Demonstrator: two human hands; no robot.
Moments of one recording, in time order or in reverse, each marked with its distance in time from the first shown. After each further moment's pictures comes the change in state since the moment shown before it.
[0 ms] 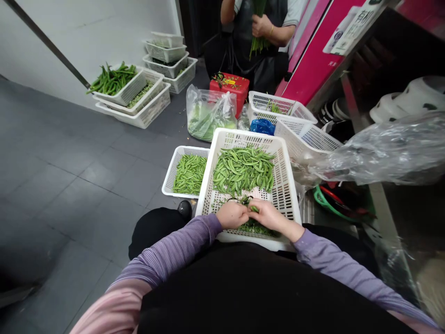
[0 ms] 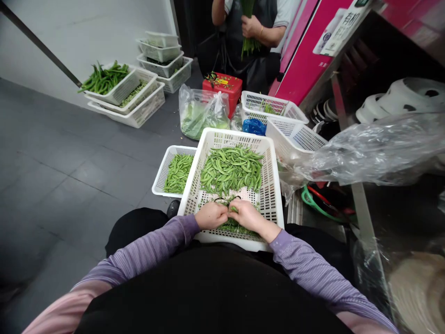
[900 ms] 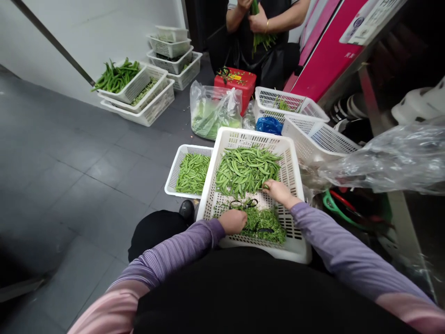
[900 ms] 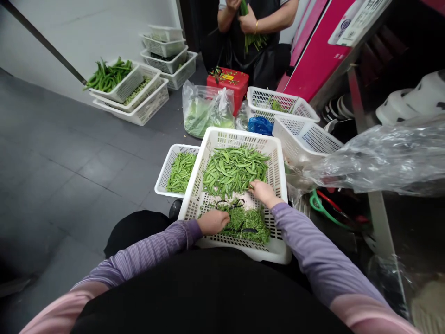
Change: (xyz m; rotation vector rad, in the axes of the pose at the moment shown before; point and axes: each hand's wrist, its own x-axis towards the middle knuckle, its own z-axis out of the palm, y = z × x) left_hand 0.005 -0.013 0.019 -0.021 -0.213 -0.185; right_hand 0.063 0.109 -0.042 -0.675 -0.076 0.223
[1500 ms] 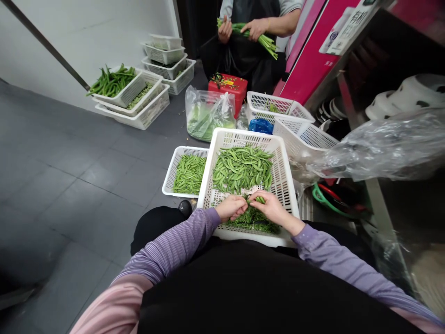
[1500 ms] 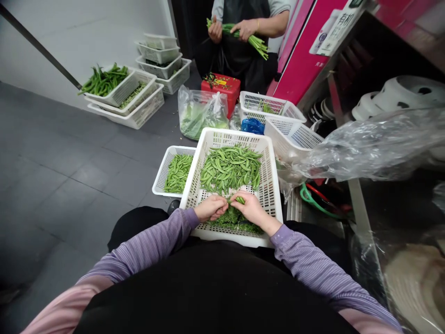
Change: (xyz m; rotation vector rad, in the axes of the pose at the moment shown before) left_hand -0.005 0.011 -0.017 -0.878 -0.096 -0.121; right_hand -0.082 -0.088 -0.035 0.851 0.257 -0.147
